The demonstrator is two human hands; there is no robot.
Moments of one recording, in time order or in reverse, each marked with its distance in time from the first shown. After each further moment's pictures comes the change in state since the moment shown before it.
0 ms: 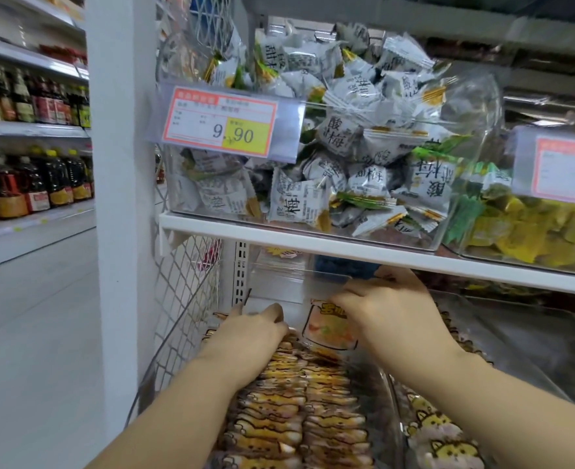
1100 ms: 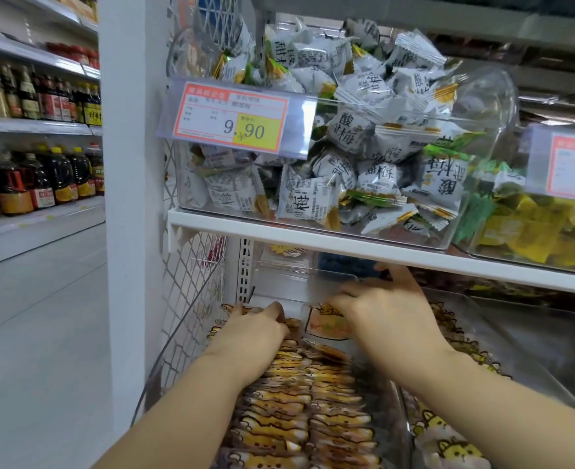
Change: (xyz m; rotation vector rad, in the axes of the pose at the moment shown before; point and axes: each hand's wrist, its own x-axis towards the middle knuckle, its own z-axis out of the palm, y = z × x) left_hand -0.003 0.002 -0.003 -0.009 -0.042 -0.049; right_hand 0.005 -0.012 0.002 -0.101 -0.067 0.026
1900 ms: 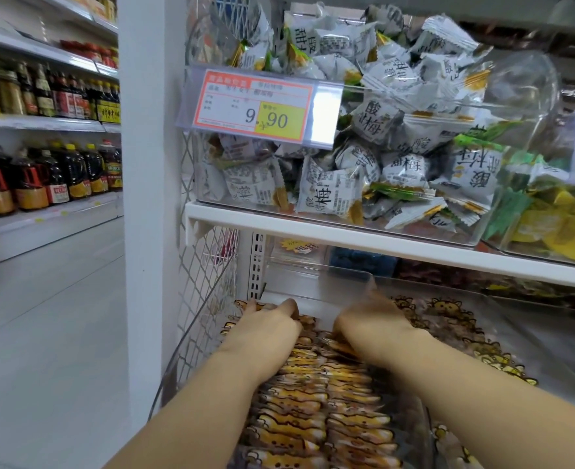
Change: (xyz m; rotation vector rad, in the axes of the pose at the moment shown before) left_hand -0.009 0.006 -0.015 0.022 -0.051 -0.028; right_hand 0.035 -0.016 0.071 0.118 -0.672 -0.084
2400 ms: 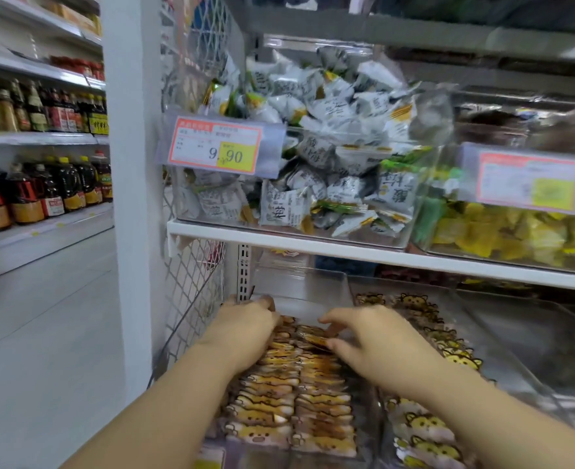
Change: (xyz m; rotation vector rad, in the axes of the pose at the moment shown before) left_hand -0.006 -0.006 -0.014 -0.010 0.016 0.030; right_hand -0.105 0.010 -0.030 0.577 0.327 -0.019
